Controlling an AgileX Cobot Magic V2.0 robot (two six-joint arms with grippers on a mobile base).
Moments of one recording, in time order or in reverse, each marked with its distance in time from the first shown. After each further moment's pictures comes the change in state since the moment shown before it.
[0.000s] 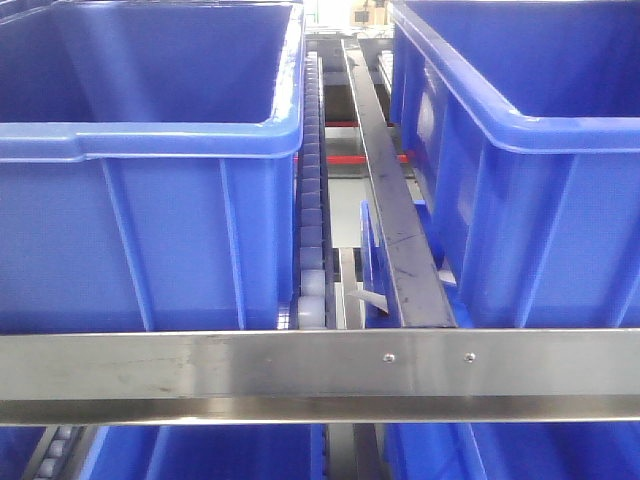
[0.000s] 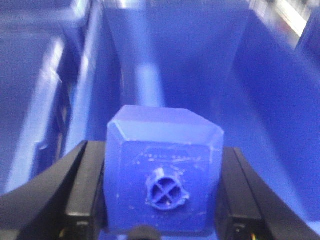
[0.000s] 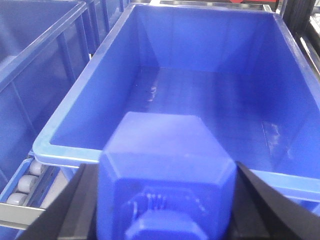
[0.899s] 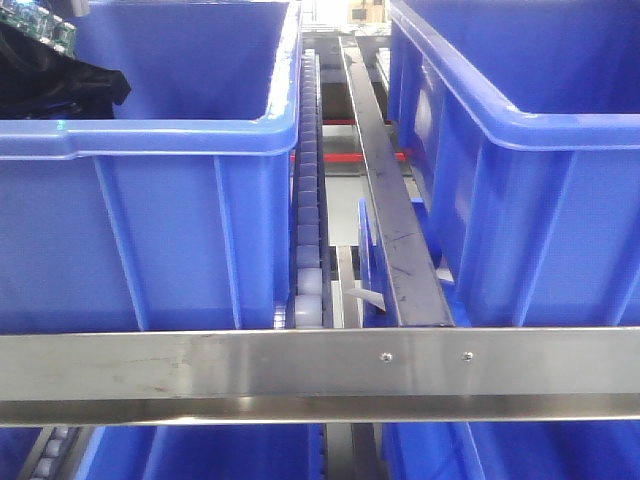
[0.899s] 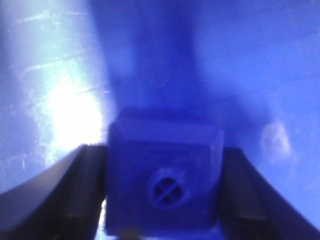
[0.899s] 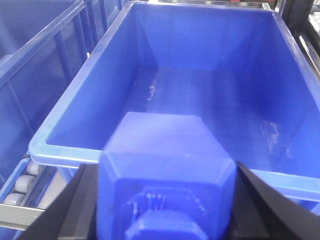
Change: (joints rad) left arm -0.110 0.950 -0.611 0.000 0.227 0.017; right arm 0.000 0.000 0.000 0.000 0.000 0.000
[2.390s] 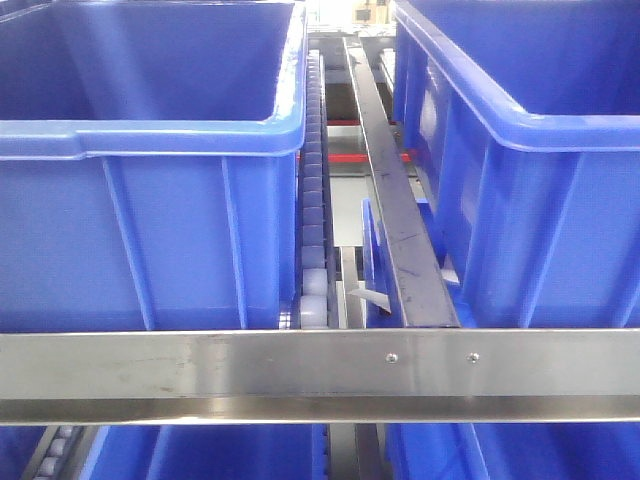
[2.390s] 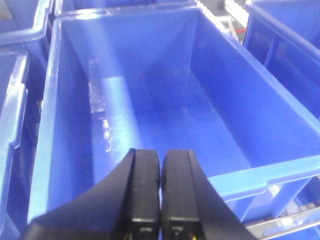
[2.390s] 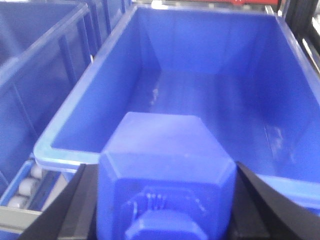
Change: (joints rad) left arm 0.000 -1.424 0.805 0.000 -0.159 -0.004; right arm 0.000 0.000 0.000 0.000 -0.018 0.000
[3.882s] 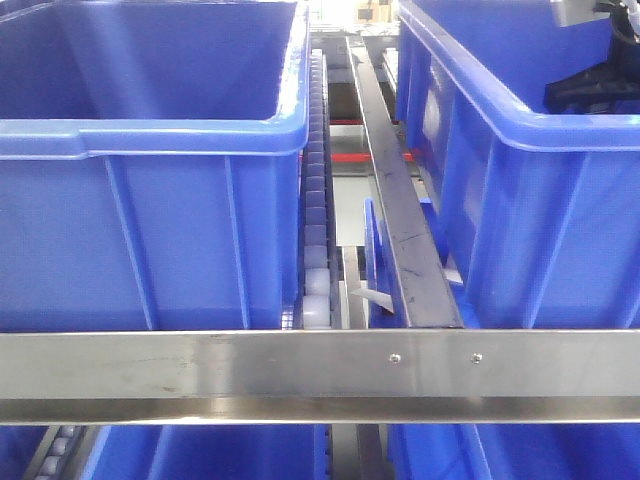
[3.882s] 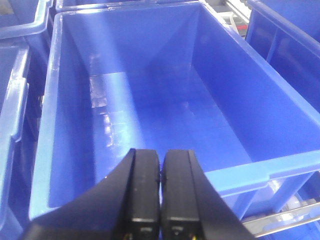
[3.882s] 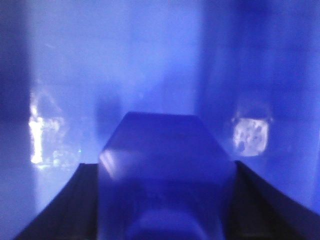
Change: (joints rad) left arm 0.000 0.000 0.001 0.000 0.018 -0.001; right arm -0.164 1.570 -0.891 0.017 0.322 -0.024
